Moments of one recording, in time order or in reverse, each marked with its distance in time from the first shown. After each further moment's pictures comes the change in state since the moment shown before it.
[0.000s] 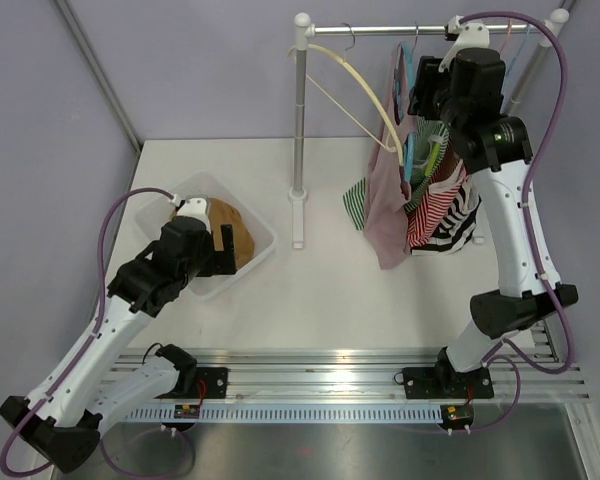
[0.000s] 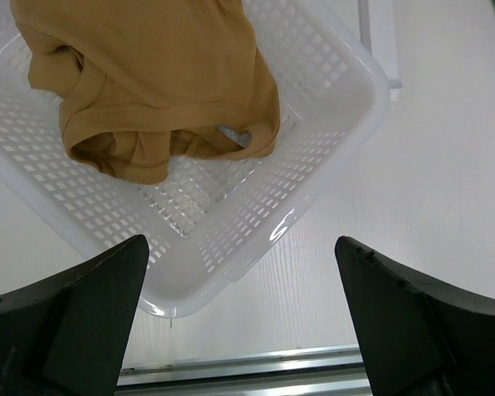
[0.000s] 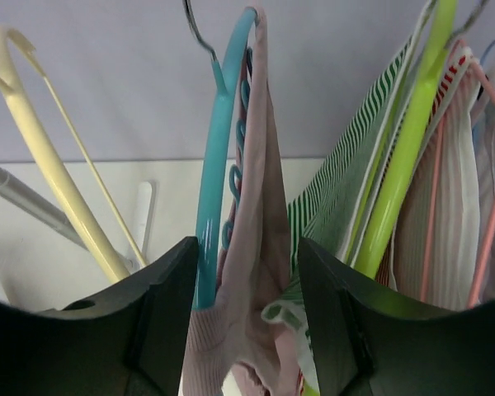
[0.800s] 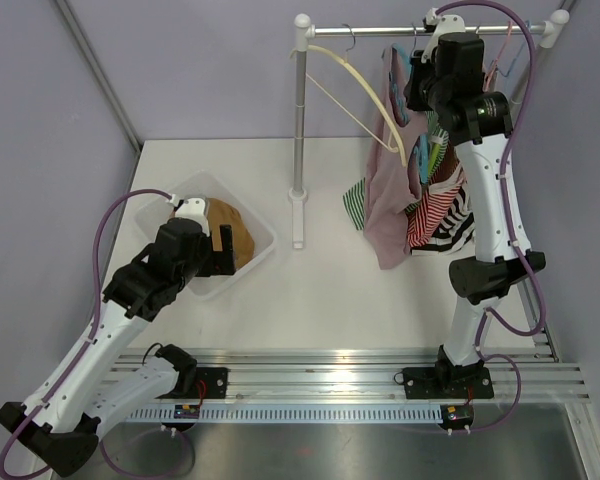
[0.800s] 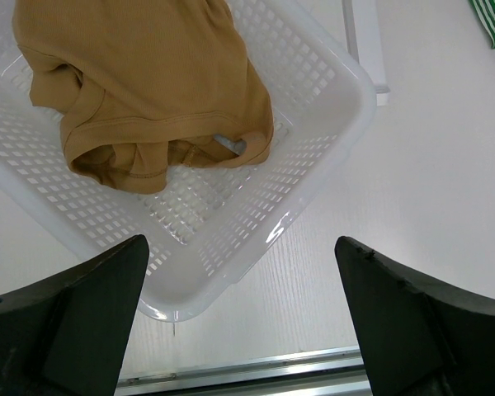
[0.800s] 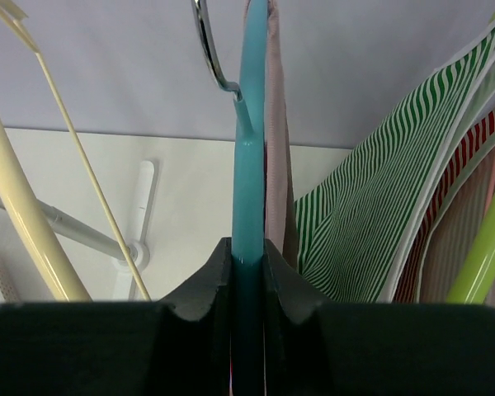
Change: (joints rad) left arm -0.009 -0.031 -0.006 0.018 0.006 0.033; right arm -0.021 0.301 0.393 -0.190 -0.091 -0.037
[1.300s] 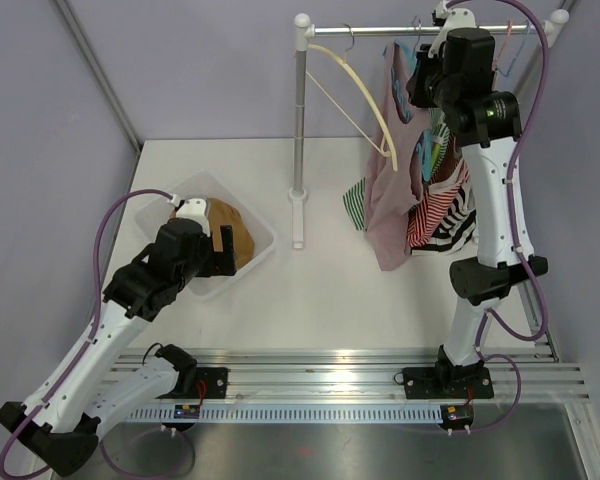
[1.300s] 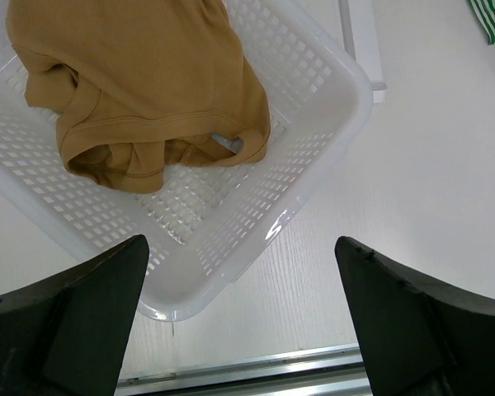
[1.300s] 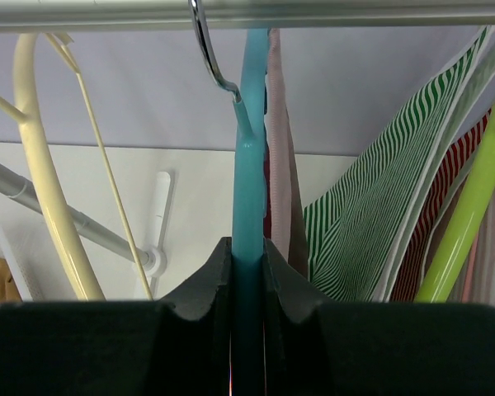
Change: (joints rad) left arm -0.001 0.000 -0.001 0.000 0.010 0.003; right arm 0.000 -0.006 0.068 -0.038 -0.012 0.033
